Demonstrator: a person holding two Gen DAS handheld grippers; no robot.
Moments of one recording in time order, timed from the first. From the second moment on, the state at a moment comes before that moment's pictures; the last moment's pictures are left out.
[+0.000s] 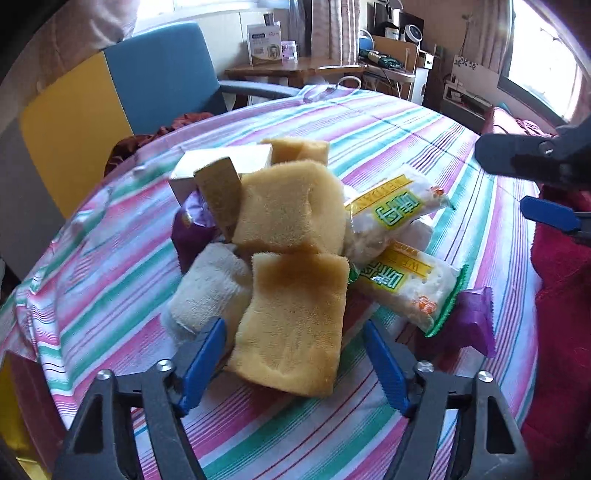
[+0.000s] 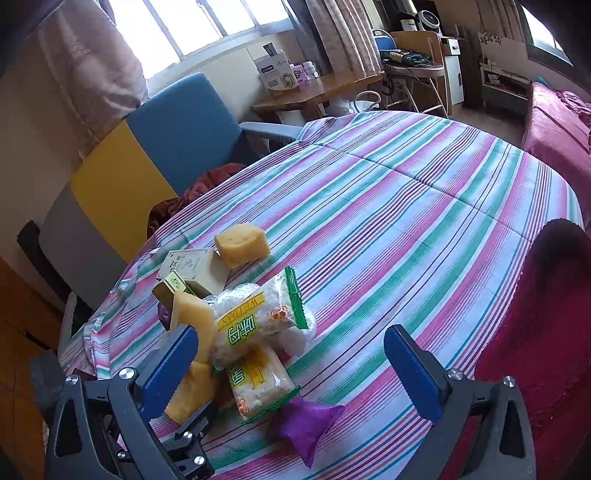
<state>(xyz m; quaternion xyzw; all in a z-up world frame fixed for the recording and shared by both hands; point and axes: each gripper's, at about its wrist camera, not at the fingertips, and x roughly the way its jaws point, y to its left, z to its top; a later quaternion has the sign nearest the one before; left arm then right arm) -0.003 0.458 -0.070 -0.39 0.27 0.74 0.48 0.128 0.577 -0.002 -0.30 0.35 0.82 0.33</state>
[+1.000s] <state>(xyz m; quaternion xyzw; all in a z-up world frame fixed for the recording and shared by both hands) 0.007 0.348 -0.068 -0.43 0.16 0.76 0.46 0.092 0.554 -0.028 -0.46 0.29 0.80 0.25</state>
